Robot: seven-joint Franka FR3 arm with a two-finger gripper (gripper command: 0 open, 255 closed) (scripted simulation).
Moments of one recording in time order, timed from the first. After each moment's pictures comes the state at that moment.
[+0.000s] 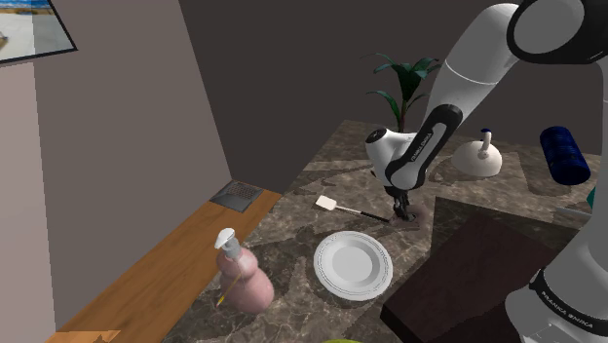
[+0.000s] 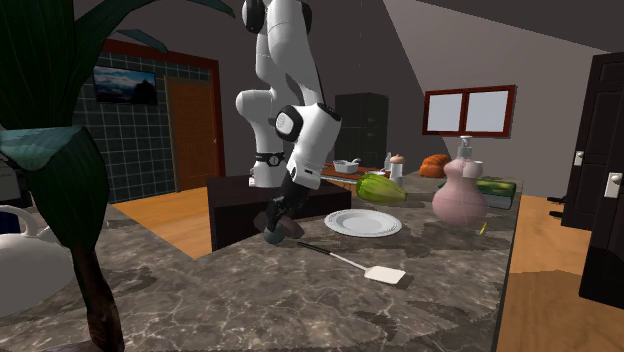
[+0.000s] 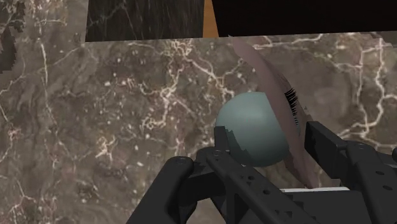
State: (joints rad) arm -0.06 0.43 -0.03 -2.36 -0.52 2.45 -0.16
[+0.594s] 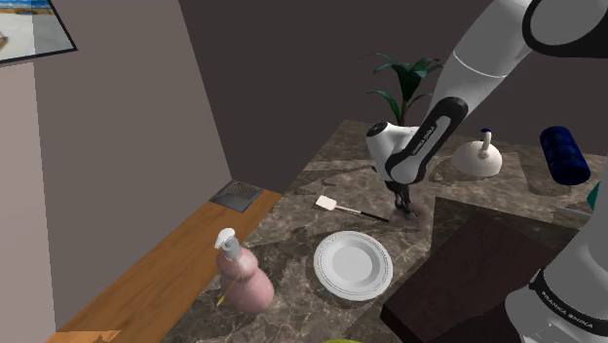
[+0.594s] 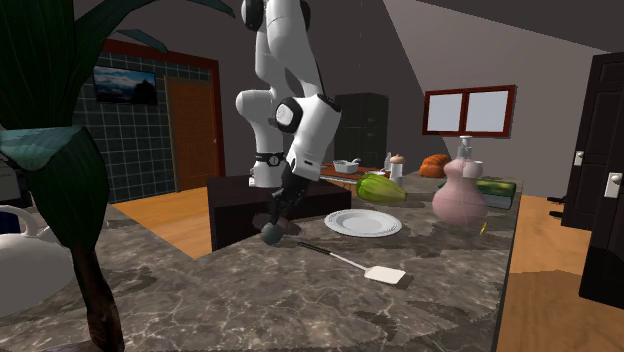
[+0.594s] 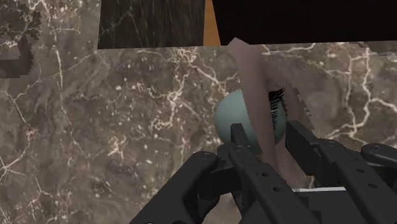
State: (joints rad) arm -0.07 0.38 -0.02 -2.37 -0.50 2.41 -0.18
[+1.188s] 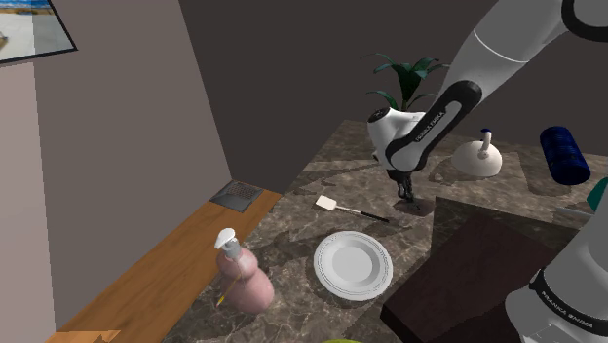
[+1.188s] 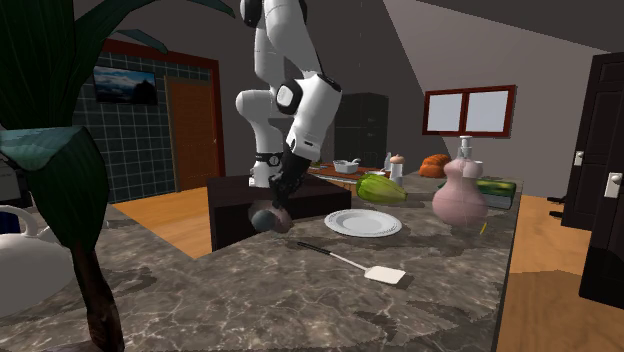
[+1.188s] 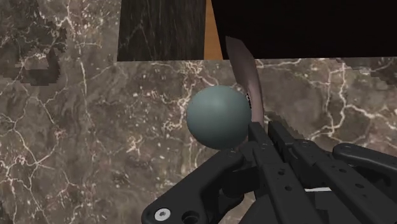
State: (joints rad) arm -0.08 0.26 0.00 -2.40 -0.46 2.32 -0.24
